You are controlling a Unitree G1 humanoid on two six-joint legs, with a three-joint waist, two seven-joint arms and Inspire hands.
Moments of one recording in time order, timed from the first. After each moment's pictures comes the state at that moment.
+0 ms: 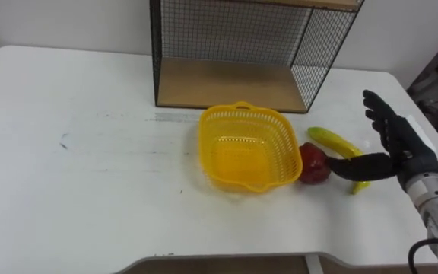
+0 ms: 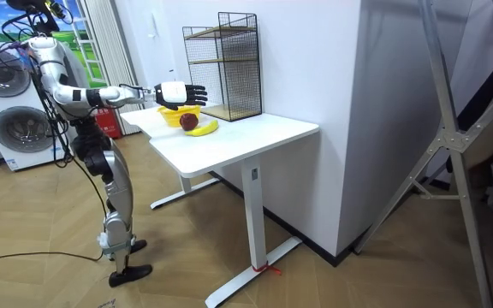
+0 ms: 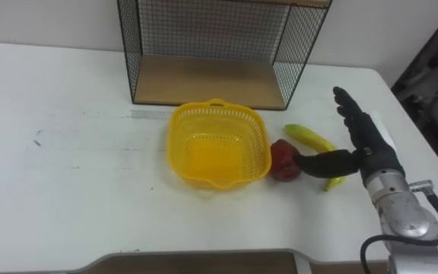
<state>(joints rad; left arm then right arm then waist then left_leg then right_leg) 0.30 0.23 0.16 1.04 0.32 0.07 0.14 0.03 -0.44 -0.15 0.16 -0.10 -0.01 0.16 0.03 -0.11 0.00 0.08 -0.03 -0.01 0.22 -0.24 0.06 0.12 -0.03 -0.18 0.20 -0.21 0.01</state>
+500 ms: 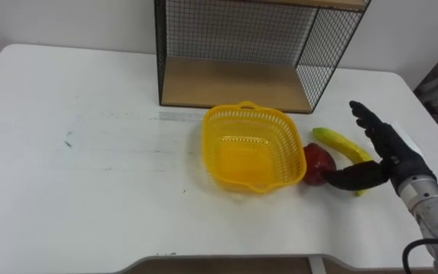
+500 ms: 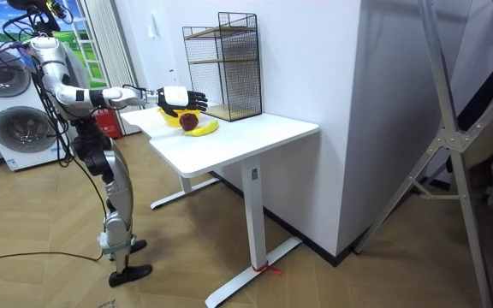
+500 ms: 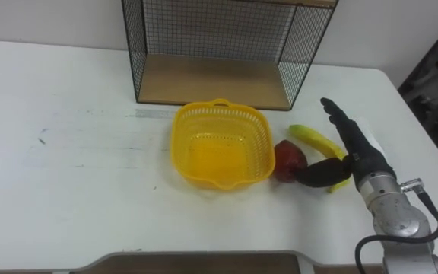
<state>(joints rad) 0.28 0.25 0.14 1.04 0.32 0.07 0.14 0.03 -0.44 -0.14 0.16 -0.16 0.01 0.19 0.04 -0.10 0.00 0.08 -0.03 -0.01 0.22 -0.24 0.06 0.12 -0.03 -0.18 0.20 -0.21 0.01</state>
